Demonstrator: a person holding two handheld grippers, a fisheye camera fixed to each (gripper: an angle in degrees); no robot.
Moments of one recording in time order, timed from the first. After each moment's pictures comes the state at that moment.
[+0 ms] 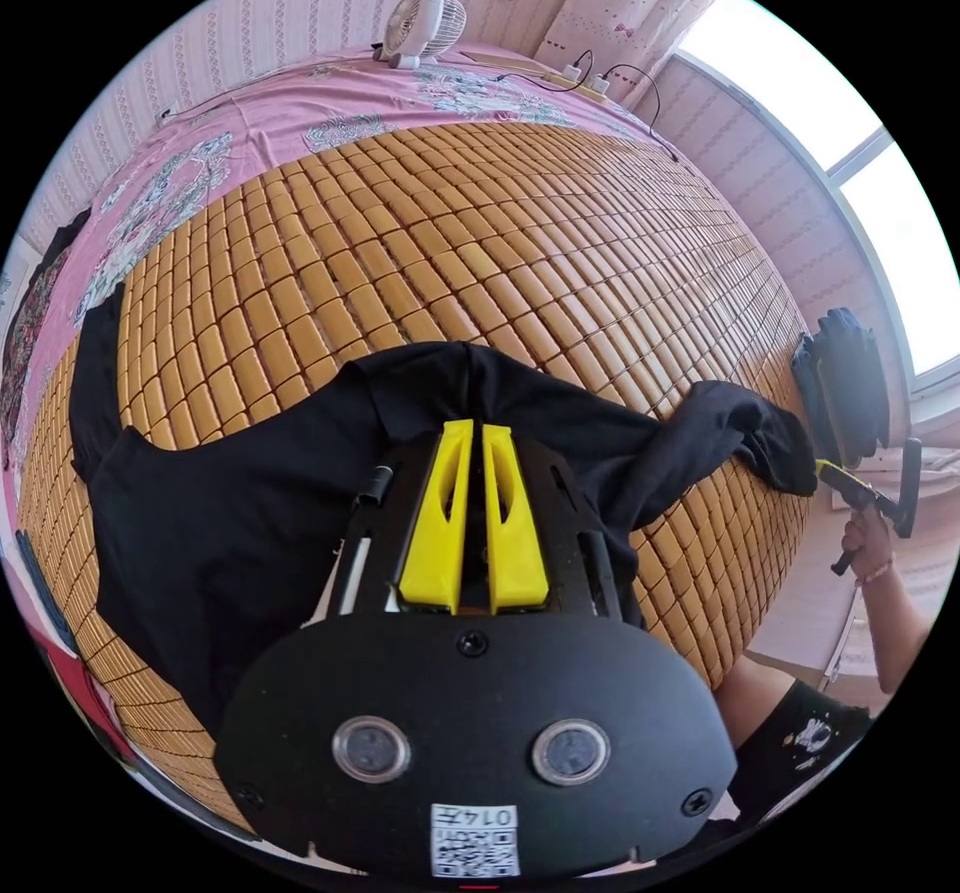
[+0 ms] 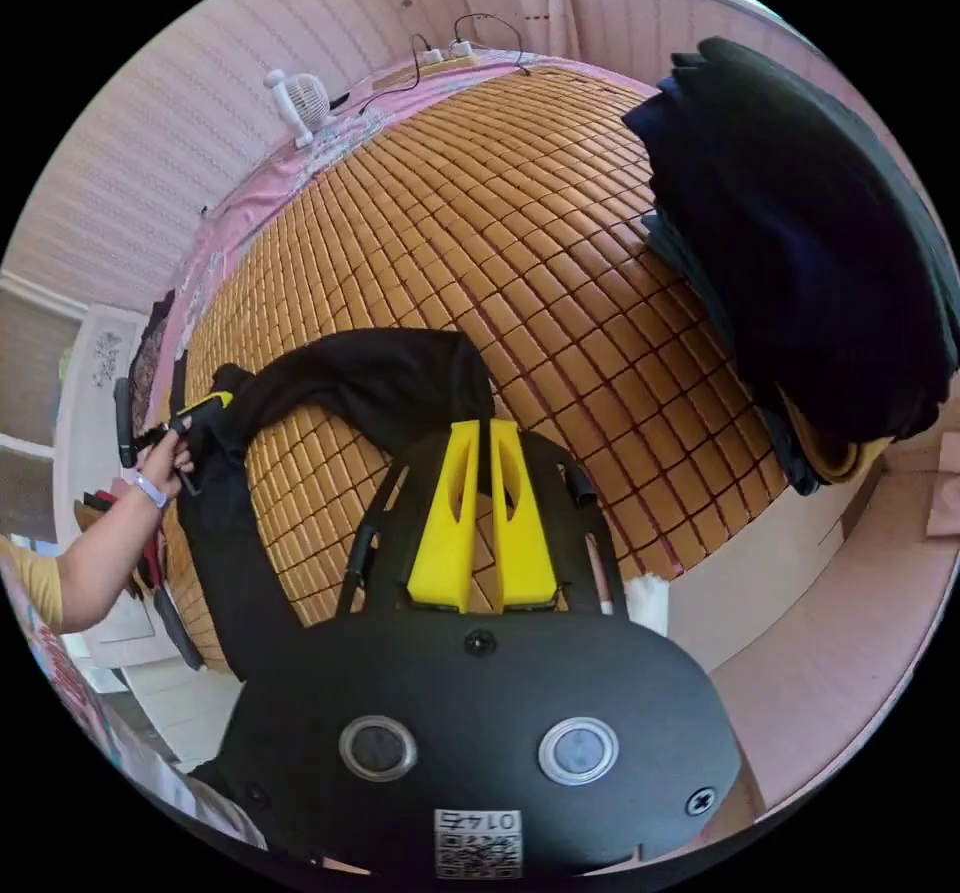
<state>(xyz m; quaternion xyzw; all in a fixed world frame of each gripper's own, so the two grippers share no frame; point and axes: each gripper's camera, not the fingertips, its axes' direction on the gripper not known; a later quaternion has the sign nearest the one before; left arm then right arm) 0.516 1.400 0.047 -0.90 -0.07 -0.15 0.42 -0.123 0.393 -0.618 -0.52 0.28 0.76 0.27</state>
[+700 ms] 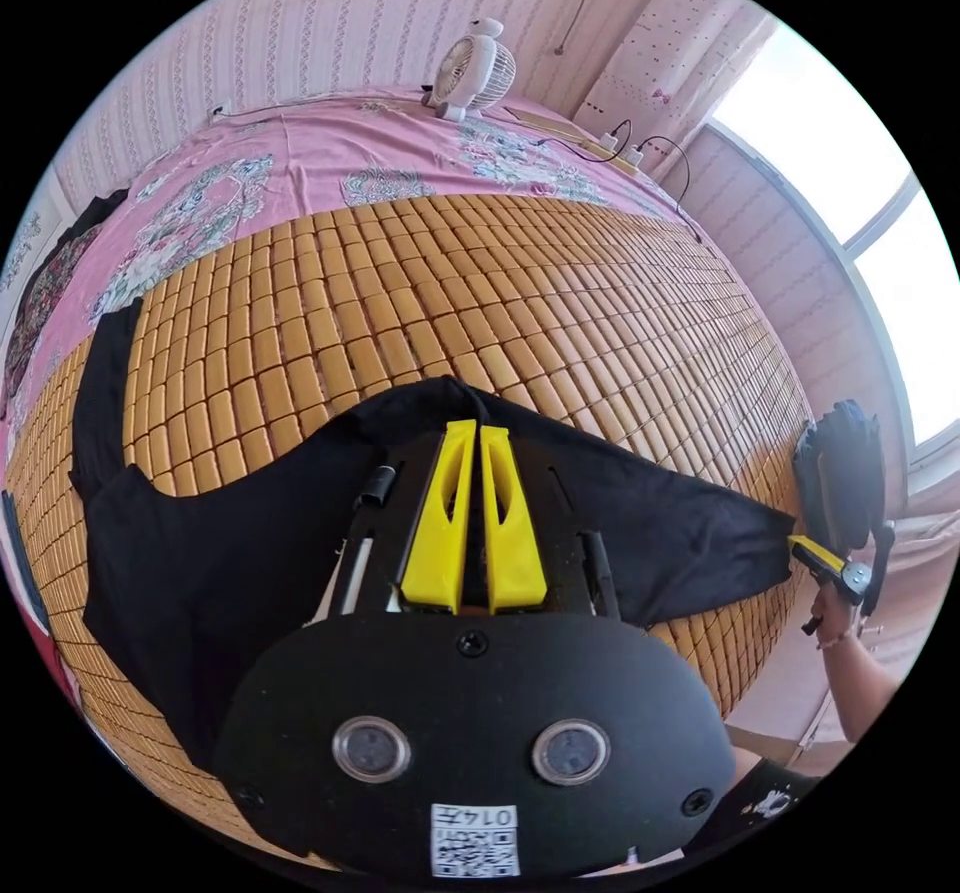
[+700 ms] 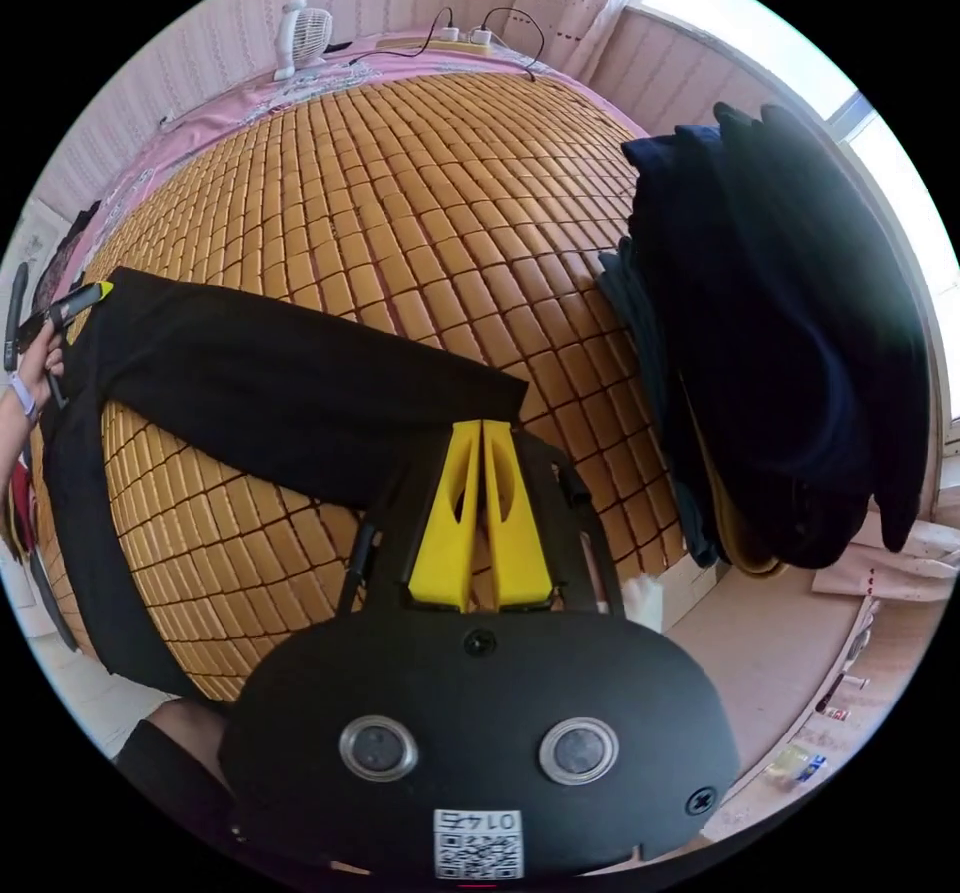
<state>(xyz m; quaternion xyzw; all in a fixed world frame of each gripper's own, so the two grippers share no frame) 0.510 1.451 0.070 -0.85 -0.13 -0.16 0.47 -0.136 0.439 -0.564 -0.67 0.28 0.63 0.27</state>
